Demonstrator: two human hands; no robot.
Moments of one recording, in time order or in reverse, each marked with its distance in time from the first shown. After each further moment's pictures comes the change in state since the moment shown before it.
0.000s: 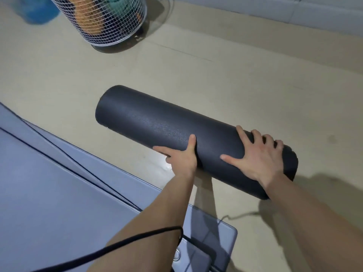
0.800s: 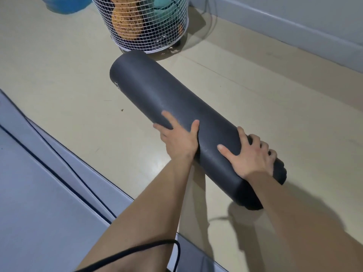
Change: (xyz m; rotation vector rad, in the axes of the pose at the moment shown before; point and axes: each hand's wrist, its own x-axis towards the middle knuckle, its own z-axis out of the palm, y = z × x) left_hand 0.162 0.122 -0.053 0.353 0.117 0.350; right_hand 0.143 -0.144 -0.034 0.196 -0.007 0.069
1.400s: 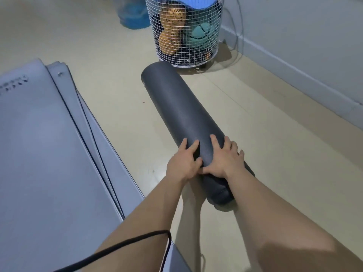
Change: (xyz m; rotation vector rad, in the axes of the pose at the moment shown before) left_hand -0.131 -0.011 0.009 0.236 -0.140 0.218; right_hand -0.030 0.011 -0.051 -0.192 -0.133 -0.501
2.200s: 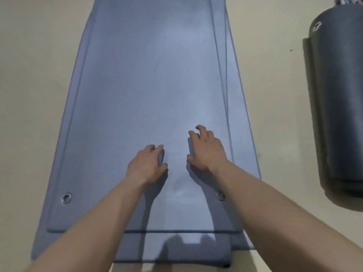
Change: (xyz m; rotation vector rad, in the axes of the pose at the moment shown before) left_hand -0.355 -0.318 -0.005 0.011 0.067 -0.725; right_hand -0.177 -0.301 0.188 -0.316 -0.171 -0.844
